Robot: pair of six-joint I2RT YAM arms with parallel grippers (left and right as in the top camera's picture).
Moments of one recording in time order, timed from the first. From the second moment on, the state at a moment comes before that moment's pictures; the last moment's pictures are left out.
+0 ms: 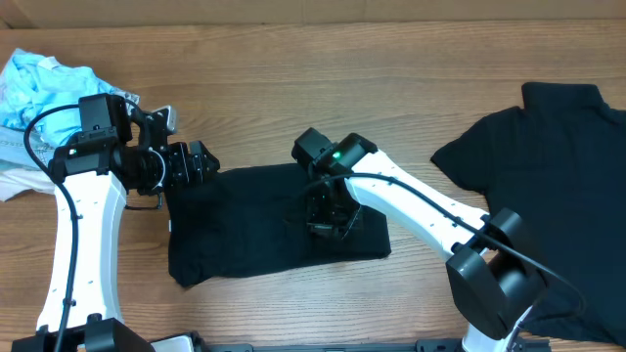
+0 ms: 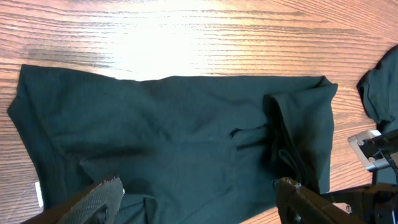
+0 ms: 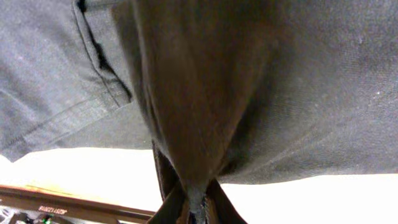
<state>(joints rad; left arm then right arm) 0.20 1.47 1.23 -1.01 0.48 -0.02 0.74 1.91 1.46 -1.17 -0.28 0.74</state>
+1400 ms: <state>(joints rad) 0.20 1.47 1.23 -1.05 0.46 0.00 0.71 2.09 1.46 -0.67 0.05 0.77</state>
